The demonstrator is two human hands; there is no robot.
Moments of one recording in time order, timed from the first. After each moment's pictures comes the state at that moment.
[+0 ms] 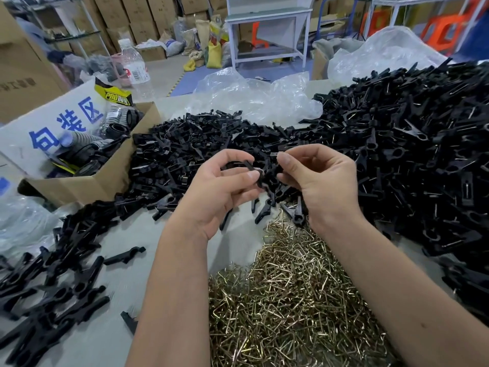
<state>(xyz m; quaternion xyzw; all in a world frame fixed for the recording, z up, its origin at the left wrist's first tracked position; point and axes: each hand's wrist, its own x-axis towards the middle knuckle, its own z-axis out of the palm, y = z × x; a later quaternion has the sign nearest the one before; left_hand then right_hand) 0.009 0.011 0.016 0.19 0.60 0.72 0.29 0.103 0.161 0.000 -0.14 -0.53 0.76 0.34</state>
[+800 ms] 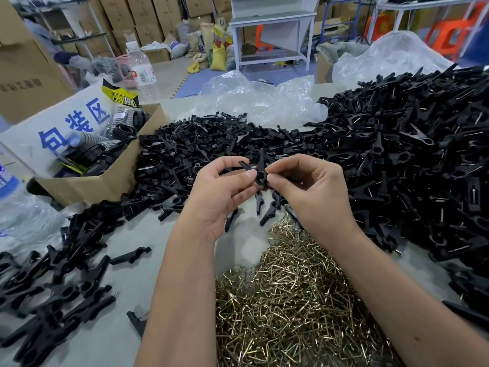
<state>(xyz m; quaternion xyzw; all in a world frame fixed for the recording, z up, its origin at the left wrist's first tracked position) 0.006 0.013 0.011 0.12 0.58 0.76 0.25 0.102 0.156 -0.013 -0.05 -0.72 0.59 0.35</state>
